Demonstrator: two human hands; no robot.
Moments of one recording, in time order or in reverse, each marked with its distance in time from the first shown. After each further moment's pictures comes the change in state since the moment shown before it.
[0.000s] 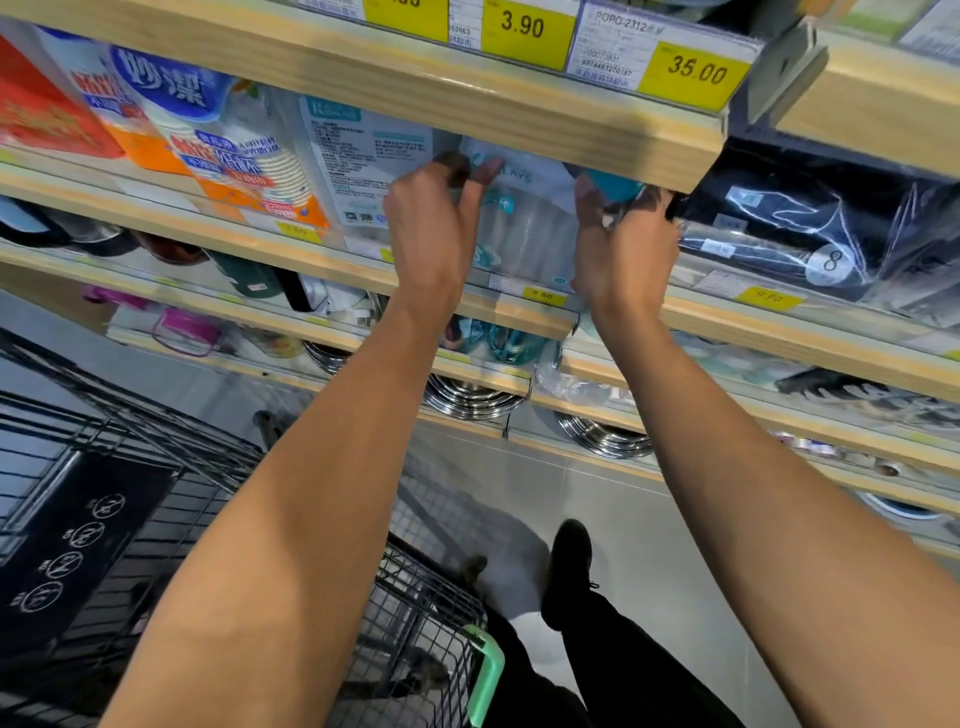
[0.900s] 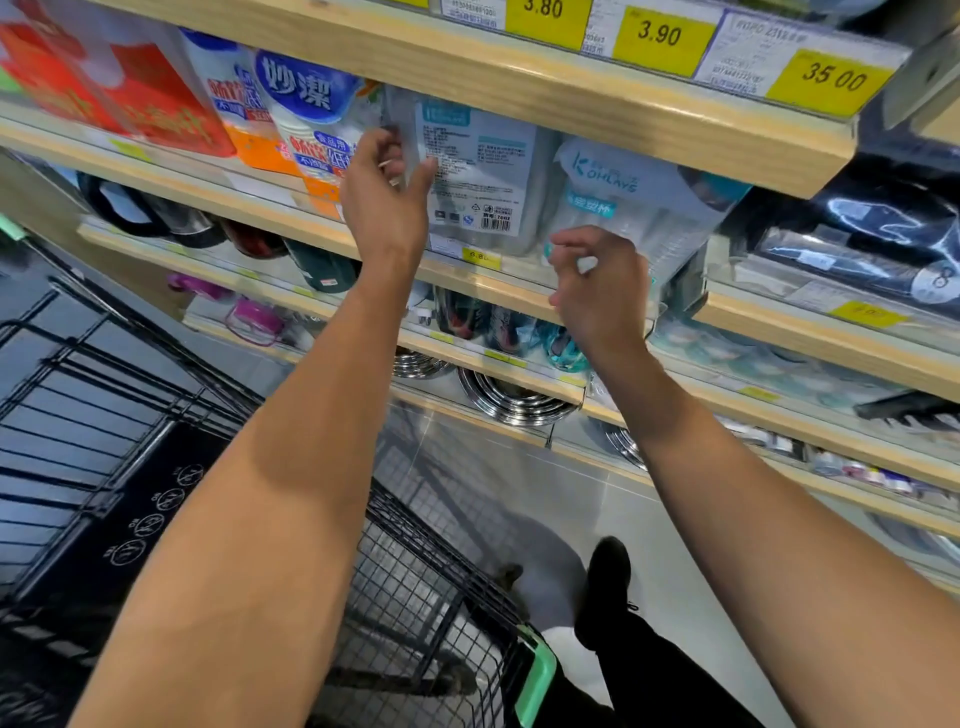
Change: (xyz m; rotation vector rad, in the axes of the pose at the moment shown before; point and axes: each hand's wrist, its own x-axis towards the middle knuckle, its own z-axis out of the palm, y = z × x) left_hand 0.033 -0.078 -0.087 -0.196 0.111 -0.264; right_hand -0.054 -0.006 0.065 0.051 -0.256 -0.132
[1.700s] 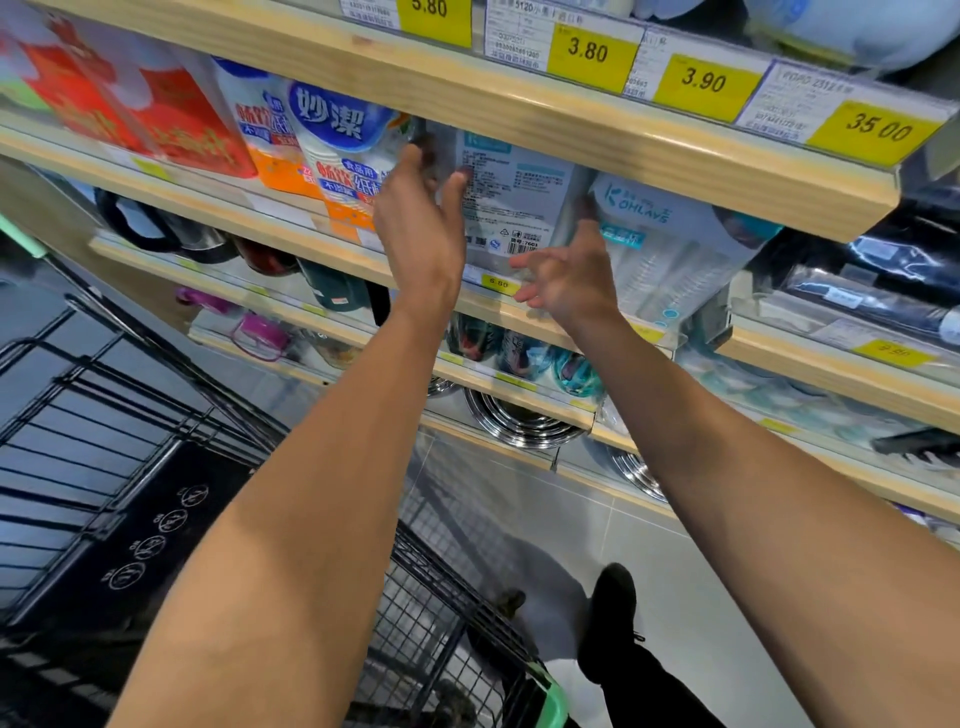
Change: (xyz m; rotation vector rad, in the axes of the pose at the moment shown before) left_hand 0.001 0.010 0.009 0.171 0.144 0.174; right_hand 0.042 -0.033 0.046 0.175 -0.239 0.269
